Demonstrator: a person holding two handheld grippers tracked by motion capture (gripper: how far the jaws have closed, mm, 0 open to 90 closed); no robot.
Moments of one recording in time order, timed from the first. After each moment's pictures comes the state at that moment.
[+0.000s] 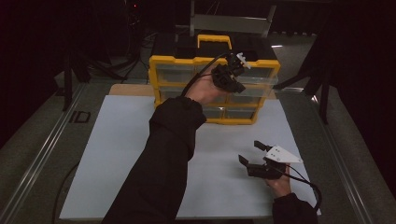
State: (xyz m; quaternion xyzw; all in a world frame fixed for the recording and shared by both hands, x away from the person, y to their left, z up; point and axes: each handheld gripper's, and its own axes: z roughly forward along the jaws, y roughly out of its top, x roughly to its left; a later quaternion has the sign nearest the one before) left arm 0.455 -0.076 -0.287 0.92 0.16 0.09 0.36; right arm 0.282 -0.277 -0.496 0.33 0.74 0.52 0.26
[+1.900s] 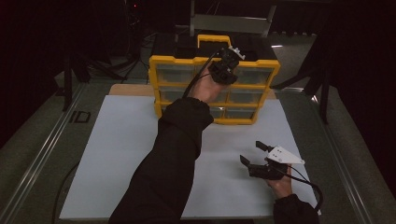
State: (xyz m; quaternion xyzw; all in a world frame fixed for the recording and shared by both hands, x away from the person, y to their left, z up) left arm 0.481 -0.074 -0.299 0.87 0.29 0.16 0.36; right arm 0.280 -0.280 -0.495 0.34 0.74 0.52 0.26
